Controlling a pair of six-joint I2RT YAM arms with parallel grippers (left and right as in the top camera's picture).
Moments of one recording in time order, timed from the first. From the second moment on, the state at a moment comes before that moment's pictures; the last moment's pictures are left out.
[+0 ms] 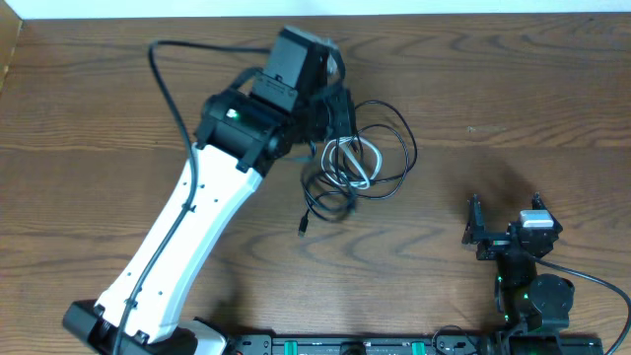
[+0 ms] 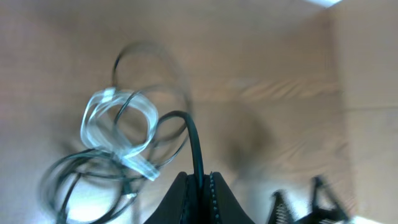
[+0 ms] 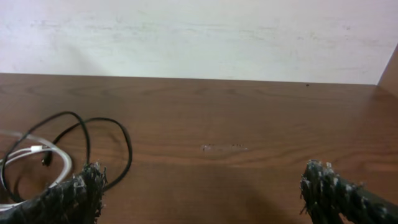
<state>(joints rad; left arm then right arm) -0.53 1.58 1.77 -1.00 0.22 -0.62 0.01 0.02 0.01 -0.07 -0.01 -0.01</state>
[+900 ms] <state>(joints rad) -0.52 1.60 1.79 -1.04 0.12 -0.54 0.01 0.02 0.01 -0.07 -0.01 -0.01</state>
